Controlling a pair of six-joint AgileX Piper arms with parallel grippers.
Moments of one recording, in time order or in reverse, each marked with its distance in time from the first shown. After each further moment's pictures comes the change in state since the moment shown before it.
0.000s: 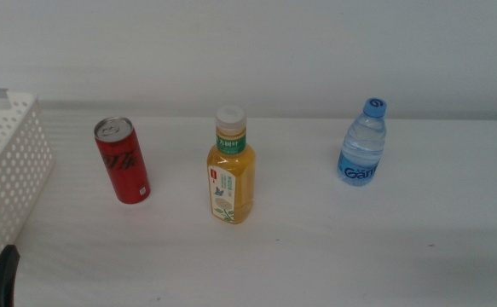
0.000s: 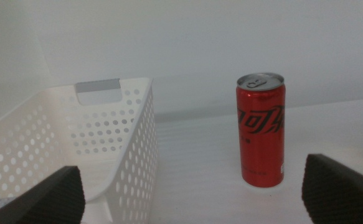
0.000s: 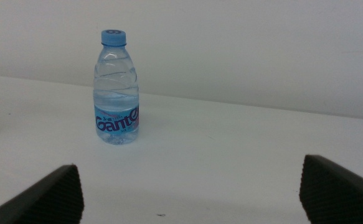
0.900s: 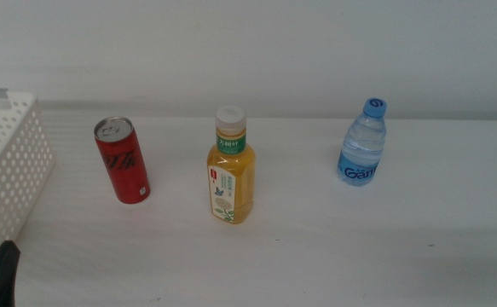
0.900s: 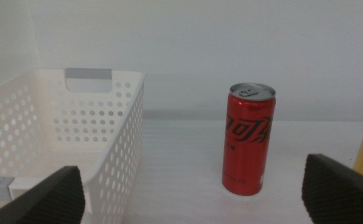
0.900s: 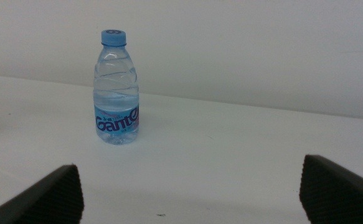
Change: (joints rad) left arm 0.000 0.000 0.000 -0.057 0.000 -0.079; right arm 0.000 0.000 0.000 0.002 0.000 0.000
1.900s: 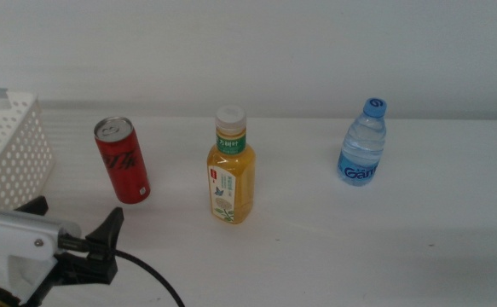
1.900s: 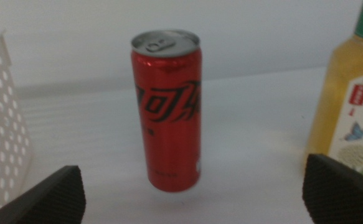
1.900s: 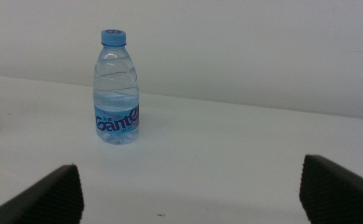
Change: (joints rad) left arm -0.304 1.357 -0.002 -0.038 -1.234 -0.010; right arm 0.000 0.000 0.000 0.000 0.000 0.000
